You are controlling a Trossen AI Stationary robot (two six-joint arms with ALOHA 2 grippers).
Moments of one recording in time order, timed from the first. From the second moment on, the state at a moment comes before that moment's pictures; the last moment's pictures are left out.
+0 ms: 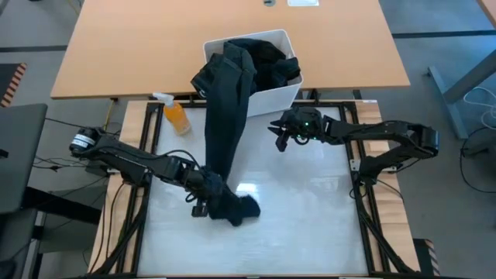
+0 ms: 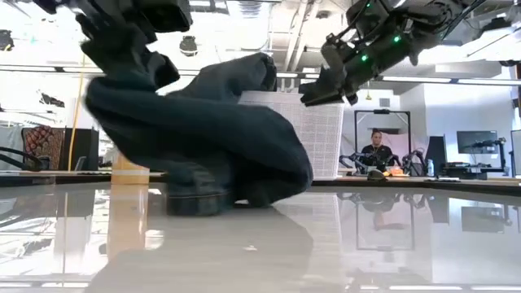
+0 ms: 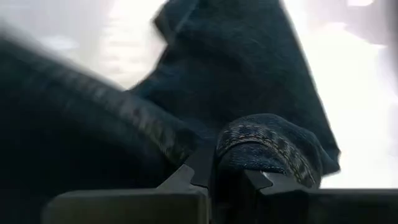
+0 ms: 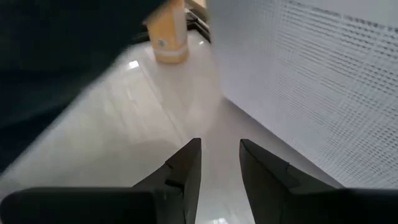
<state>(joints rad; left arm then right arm) -0.23 1.40 0.95 -0.56 0.00 -0.22 -0.34 1.30 0.75 0.16 0.08 0.08</state>
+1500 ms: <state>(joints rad) -0.23 1.33 0.95 -0.67 -0.30 -0.15 -0.44 1.53 1.35 -0.02 -0.03 0.45</state>
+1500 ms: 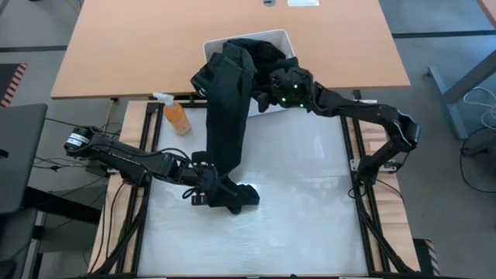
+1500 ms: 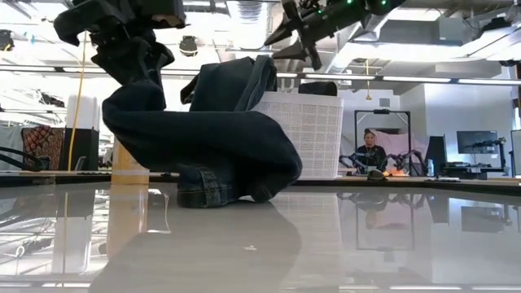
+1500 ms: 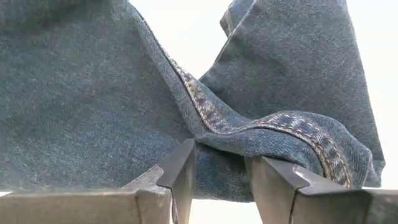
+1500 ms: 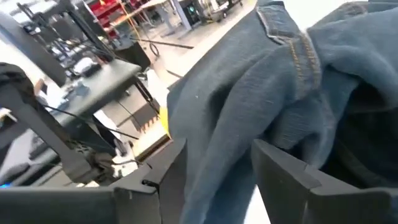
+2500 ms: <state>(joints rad) -0.29 1.23 0.95 -0.48 -0.75 -0.01 -0.35 1.46 1.45 0.37 -0.32 0.15</state>
